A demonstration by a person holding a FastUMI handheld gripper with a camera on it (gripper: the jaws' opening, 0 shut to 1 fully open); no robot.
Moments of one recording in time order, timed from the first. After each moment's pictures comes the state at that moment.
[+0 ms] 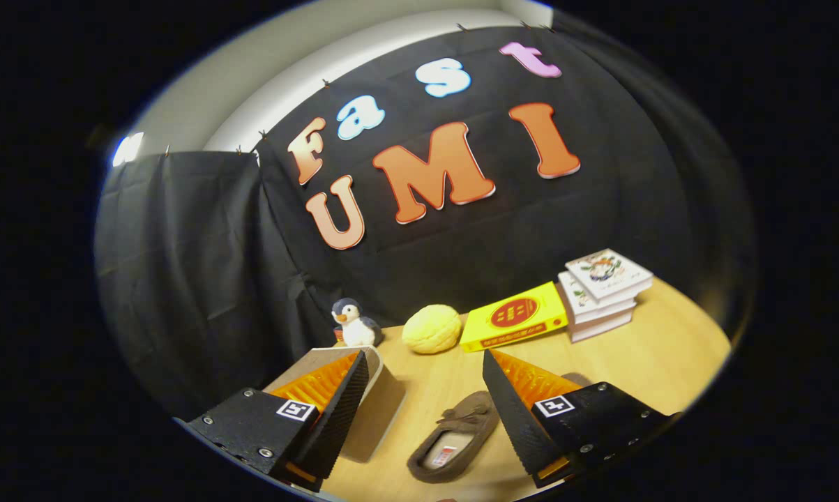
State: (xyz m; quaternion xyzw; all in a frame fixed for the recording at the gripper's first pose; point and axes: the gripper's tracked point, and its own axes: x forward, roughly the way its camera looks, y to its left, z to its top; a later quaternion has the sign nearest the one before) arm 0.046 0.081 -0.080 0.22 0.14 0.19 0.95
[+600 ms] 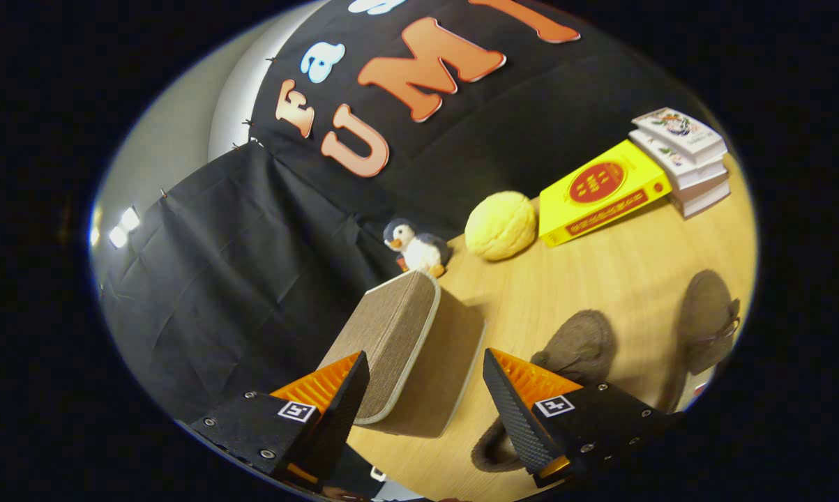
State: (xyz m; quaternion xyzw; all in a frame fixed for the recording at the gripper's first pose) arm 0.051 0.192 -0.168 0.31 0.34 0.38 0.80
